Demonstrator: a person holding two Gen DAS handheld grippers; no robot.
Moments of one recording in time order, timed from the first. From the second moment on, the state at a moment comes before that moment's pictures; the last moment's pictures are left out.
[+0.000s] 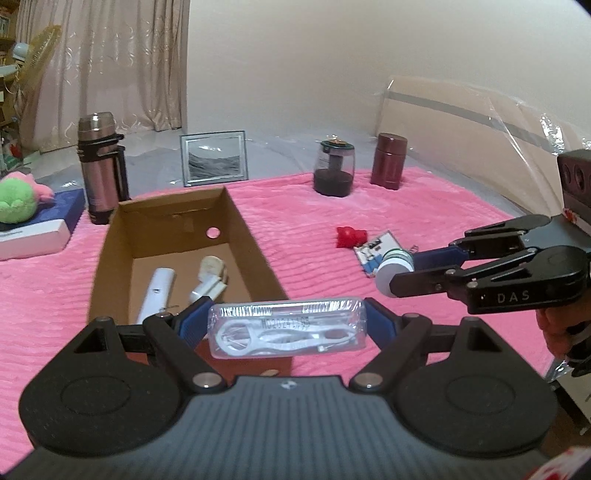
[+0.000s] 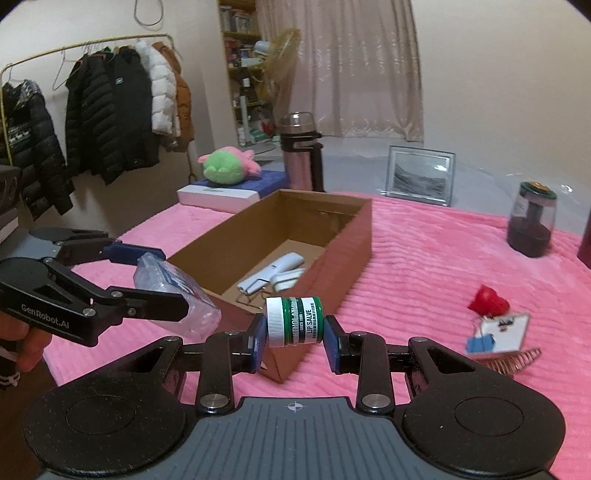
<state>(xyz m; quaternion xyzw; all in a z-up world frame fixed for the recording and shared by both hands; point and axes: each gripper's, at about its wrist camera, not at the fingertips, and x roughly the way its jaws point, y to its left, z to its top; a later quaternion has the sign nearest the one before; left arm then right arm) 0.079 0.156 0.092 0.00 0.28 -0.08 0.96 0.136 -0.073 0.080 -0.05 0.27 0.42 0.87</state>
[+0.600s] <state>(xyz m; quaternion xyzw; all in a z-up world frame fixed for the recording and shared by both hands) 0.121 0.245 0.106 0.03 0.30 -0.06 0.95 0.182 0.014 0.089 -0.11 0.26 0.46 0.84</state>
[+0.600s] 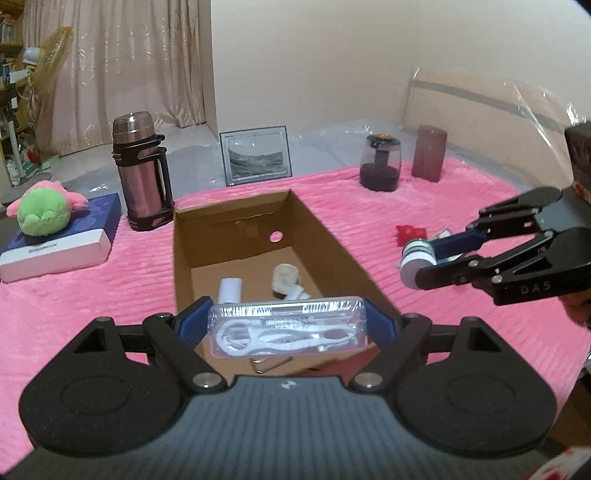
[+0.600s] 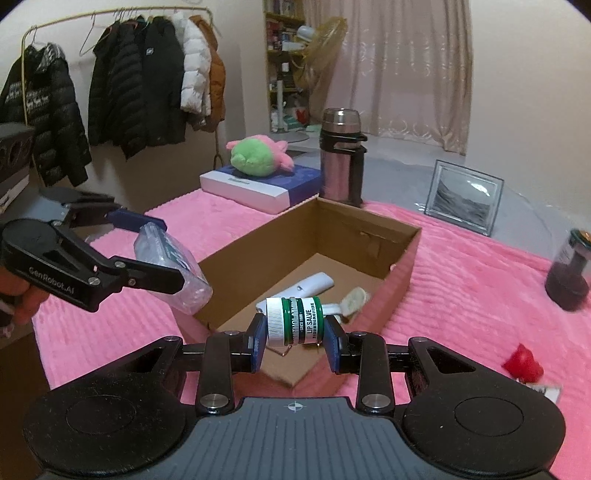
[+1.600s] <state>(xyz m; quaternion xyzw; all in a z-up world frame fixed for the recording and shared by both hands) 0.255 0.262 0.020 0.21 0.49 -0.22 0.82 0.265 0.122 0.002 -0.35 0.31 0.50 0.73</state>
